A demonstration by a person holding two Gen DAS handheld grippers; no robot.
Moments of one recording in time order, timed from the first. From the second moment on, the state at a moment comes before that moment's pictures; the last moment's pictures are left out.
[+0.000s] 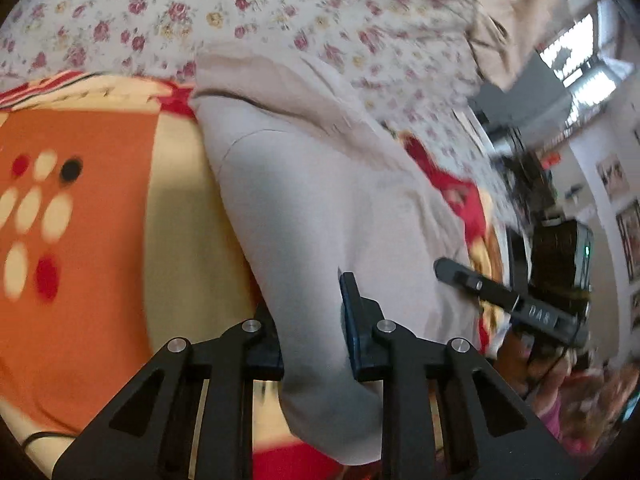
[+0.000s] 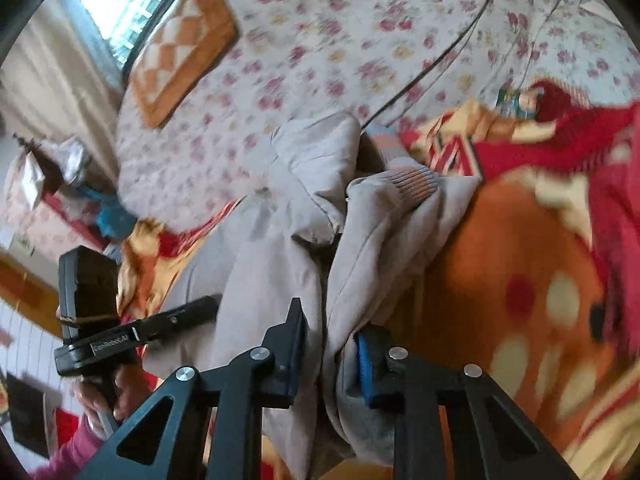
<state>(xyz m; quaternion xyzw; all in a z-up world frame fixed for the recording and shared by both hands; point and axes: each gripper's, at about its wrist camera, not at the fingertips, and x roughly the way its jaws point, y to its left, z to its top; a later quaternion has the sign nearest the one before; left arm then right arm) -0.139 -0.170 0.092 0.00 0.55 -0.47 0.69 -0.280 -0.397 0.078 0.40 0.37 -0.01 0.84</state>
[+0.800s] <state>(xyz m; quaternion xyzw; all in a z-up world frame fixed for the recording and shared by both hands) -0.127 -0.166 0.070 0.02 0.51 -0.36 0.78 -0.195 -0.384 0.077 0.36 0.37 -0.01 0.86</state>
